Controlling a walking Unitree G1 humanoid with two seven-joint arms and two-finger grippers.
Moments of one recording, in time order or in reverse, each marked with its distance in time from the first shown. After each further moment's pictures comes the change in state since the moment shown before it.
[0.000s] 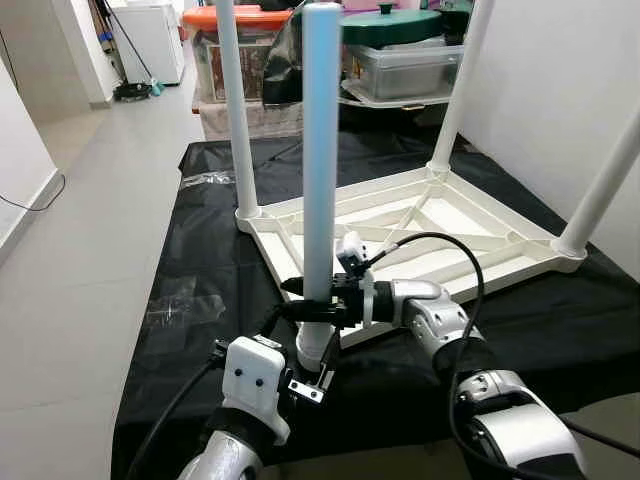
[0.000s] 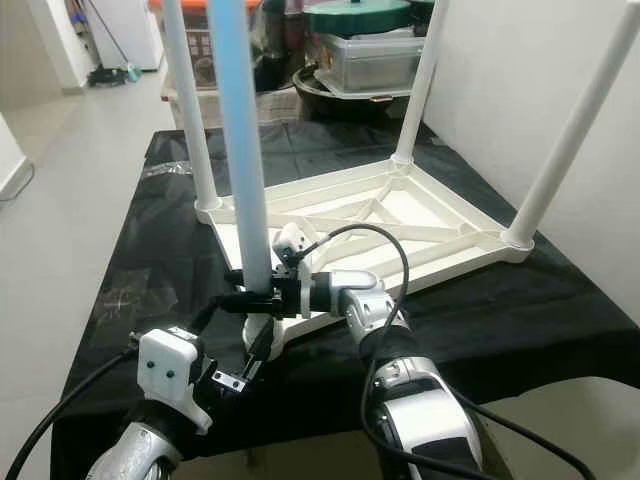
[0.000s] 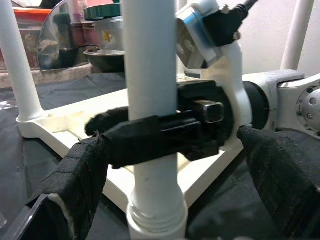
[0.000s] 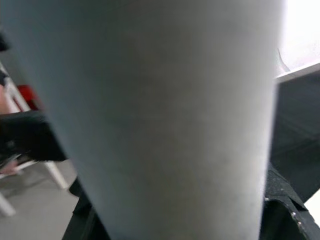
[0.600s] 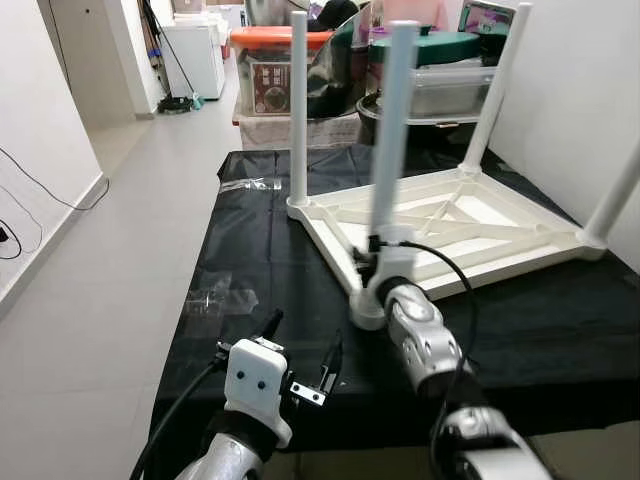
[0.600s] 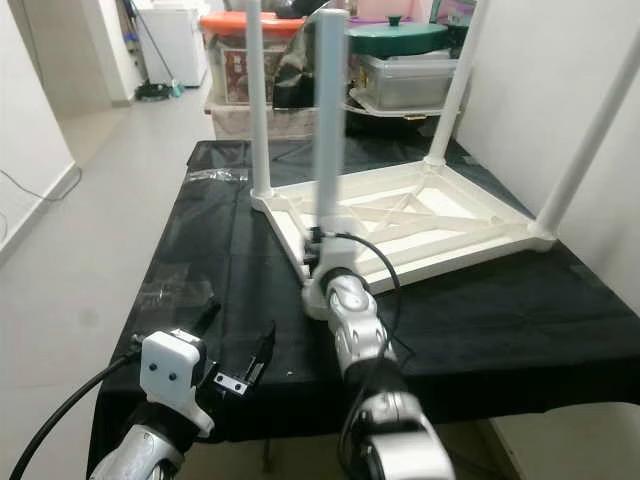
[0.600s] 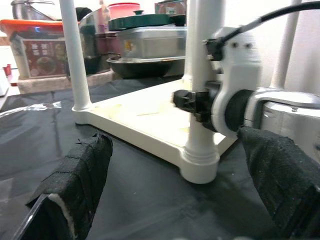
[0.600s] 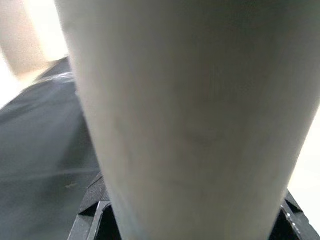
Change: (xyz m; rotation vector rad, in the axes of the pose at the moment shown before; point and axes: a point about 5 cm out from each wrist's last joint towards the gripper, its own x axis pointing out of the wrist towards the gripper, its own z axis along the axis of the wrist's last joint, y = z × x) left arm 0.000 -0.002 -0.002 -0.004 0.004 -0.008; right arm -0.041 -0.021 -0.018 0.060 -0.133 -1.464
